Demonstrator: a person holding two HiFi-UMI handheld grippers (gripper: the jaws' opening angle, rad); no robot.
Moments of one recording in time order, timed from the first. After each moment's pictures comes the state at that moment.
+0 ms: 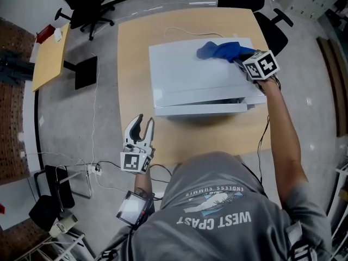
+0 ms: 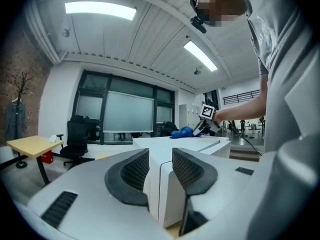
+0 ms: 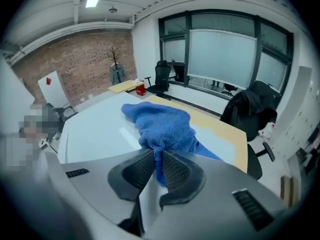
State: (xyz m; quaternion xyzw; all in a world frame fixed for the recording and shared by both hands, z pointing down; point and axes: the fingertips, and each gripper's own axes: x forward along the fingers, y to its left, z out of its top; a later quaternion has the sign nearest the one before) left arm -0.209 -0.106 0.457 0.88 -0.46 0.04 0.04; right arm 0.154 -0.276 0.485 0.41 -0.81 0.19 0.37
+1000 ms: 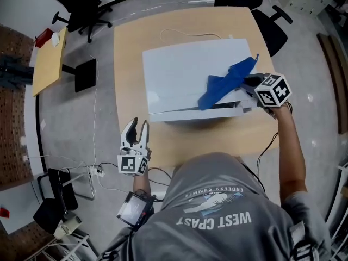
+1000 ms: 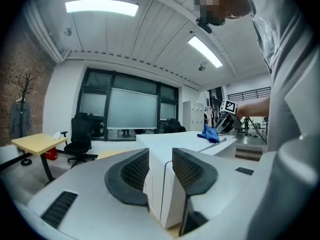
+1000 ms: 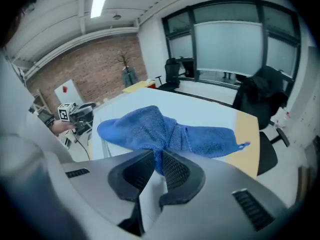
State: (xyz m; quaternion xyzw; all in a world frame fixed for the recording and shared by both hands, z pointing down) left arm -0.212 -0.125 0.469 0.87 -0.48 0.06 0.06; right arm 0.165 -0.187 0.492 0.33 -0.84 0.25 0.35
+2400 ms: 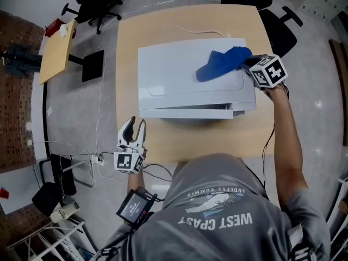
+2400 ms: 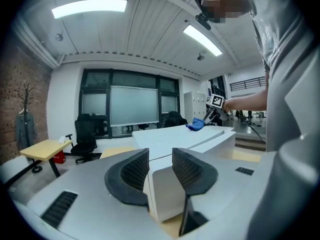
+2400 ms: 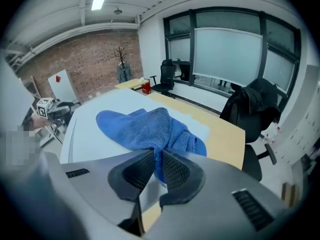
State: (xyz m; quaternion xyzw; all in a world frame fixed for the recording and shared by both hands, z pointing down) left arm -0.173 -0.105 0.467 0.86 -0.50 0.11 0.05; right arm 0.228 -0.266 0.490 0.36 -0.83 0.19 0.39
